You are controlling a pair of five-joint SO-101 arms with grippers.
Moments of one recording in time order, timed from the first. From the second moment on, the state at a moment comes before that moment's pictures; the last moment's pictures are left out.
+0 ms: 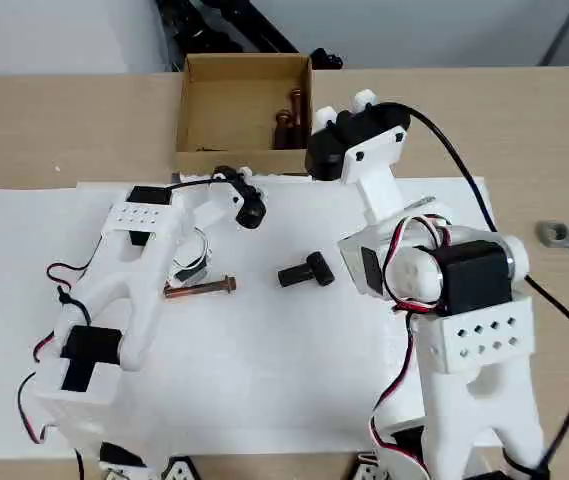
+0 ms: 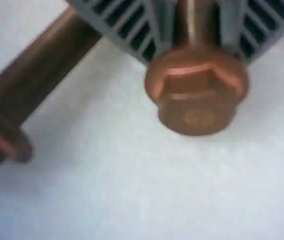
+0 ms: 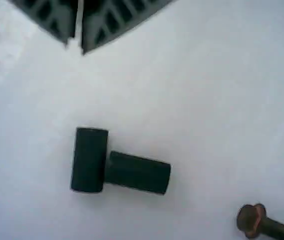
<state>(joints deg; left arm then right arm) 1.4 15.2 16.0 71.9 -41.6 -17.2 -32.2 2.1 95.2 12.1</state>
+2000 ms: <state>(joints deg) -11.7 -20.7 18.9 86.2 -9.8 -26.4 -16.0 38.2 53.5 1.8</state>
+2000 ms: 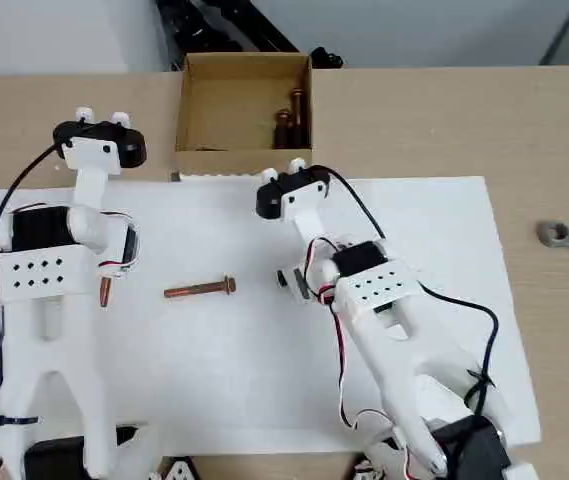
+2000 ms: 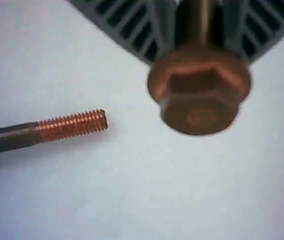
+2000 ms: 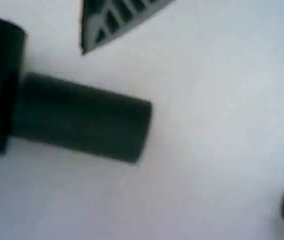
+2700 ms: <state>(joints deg) -11.7 -20.7 18.9 86.2 -9.9 -23.3 -13.4 38.3 49.2 1.5</state>
